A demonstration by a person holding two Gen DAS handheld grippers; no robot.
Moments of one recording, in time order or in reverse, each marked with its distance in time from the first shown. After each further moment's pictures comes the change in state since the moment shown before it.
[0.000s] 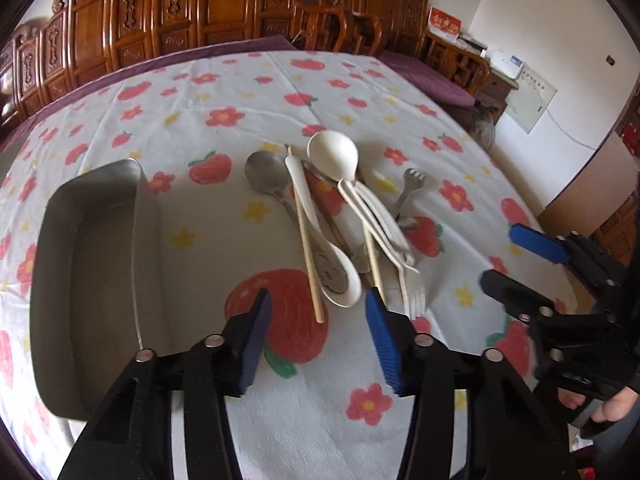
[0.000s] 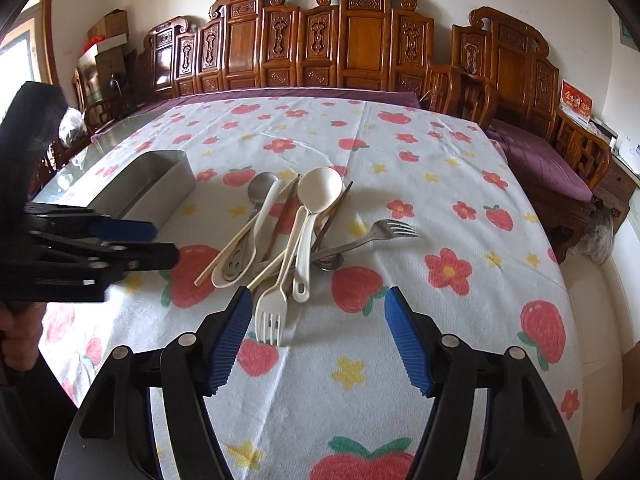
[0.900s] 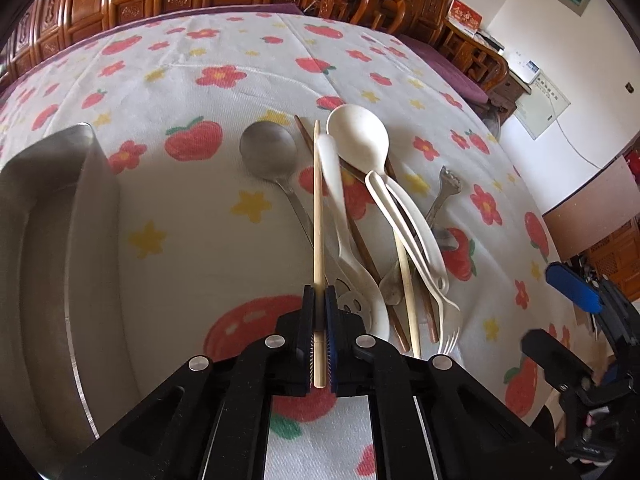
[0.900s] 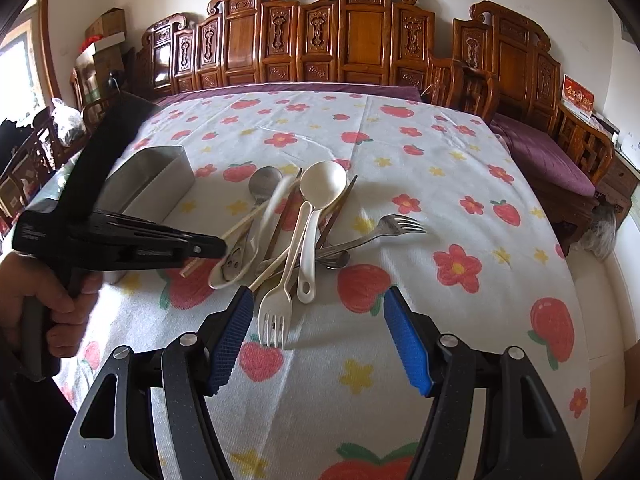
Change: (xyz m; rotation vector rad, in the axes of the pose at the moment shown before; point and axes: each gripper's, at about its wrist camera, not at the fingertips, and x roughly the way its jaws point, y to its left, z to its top) left arm 0.049 0.022 0.018 -0.089 0.075 -0.070; right arm 0.012 0.004 0.004 0.008 0.017 0.007
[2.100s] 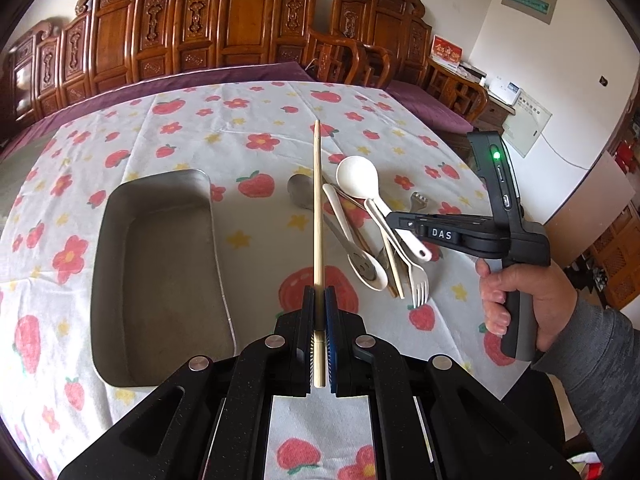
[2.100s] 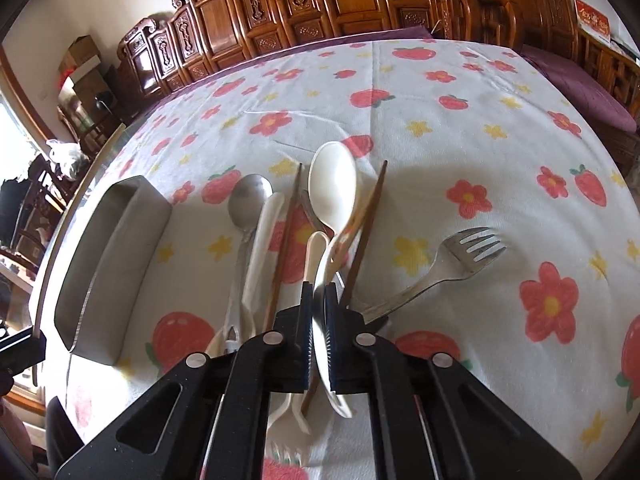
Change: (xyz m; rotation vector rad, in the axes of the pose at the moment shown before) left arm -0.119 0.010 -0.048 0.064 -0.182 0.053; right arm 0.094 -0.014 0.055 0.185 0.137 0.151
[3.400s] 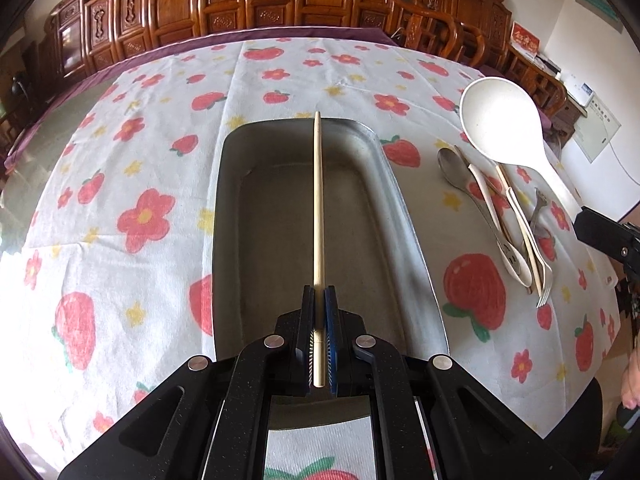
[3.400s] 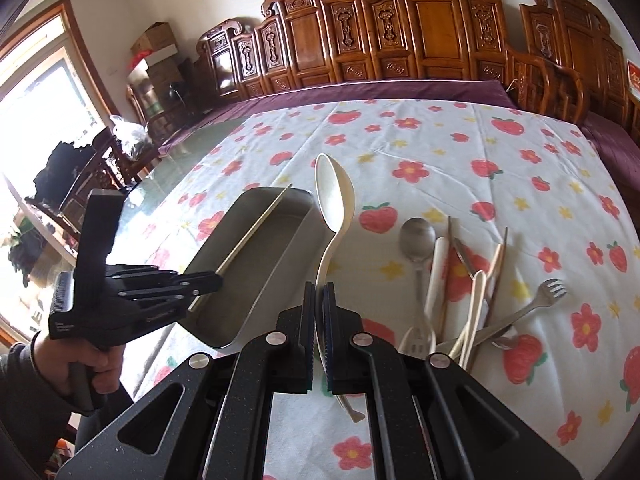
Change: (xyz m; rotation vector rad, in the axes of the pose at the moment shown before) left arm 0.031 0.109 -0.001 -0.116 0.136 0.191; right arm -0.070 0.133 -0.006 -0.181 -0.078 0.154
